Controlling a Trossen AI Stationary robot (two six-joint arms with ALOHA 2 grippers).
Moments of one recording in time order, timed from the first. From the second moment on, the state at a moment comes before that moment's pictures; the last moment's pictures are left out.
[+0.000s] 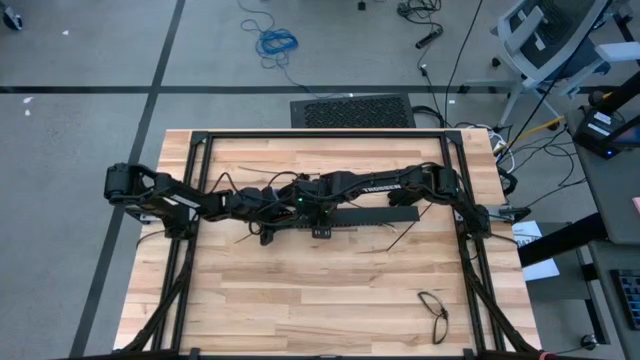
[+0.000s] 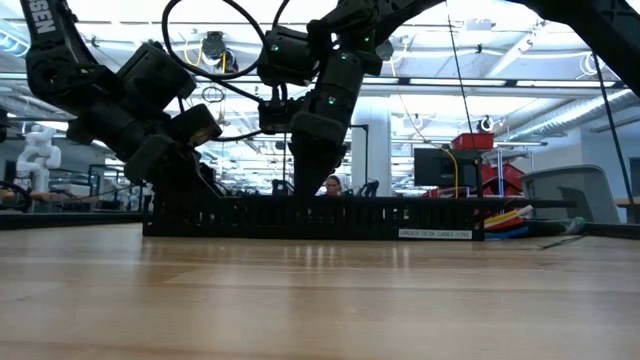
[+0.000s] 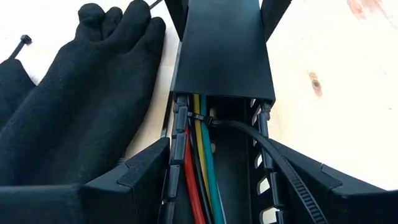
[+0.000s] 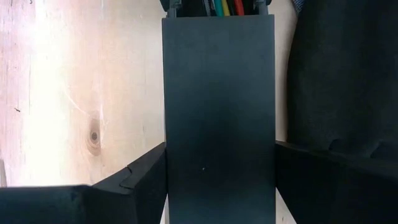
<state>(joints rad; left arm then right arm) 0.17 1.45 0.27 0.60 0.12 0.01 -0.09 2.20 1.76 -0.80 -0.07 -0.07</state>
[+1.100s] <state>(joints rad) 0.17 1.45 0.27 0.60 0.10 0.01 -0.08 2.21 1.76 -0.67 -0.08 -0.07</state>
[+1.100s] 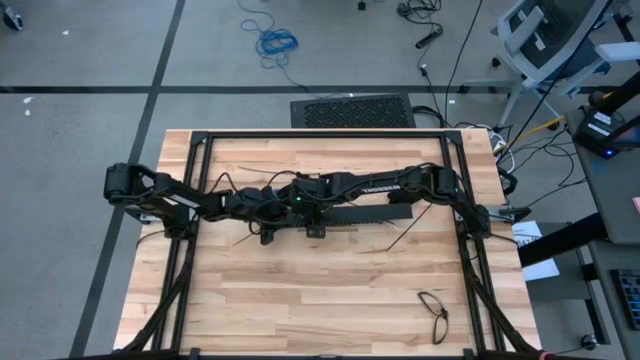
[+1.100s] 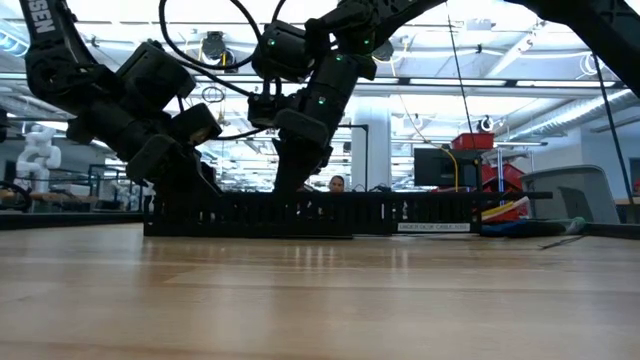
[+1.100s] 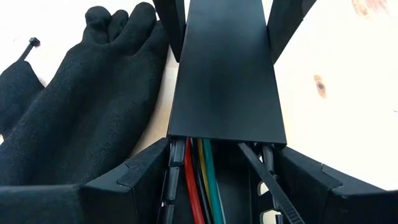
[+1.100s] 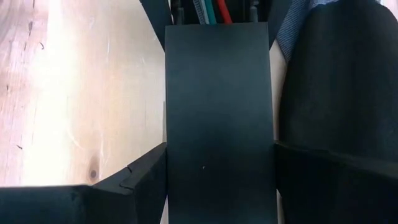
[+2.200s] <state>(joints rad) 0.17 1.45 0.27 0.62 0.07 0.06 -0.08 2.20 1.77 -0.67 -0.08 -0.09</state>
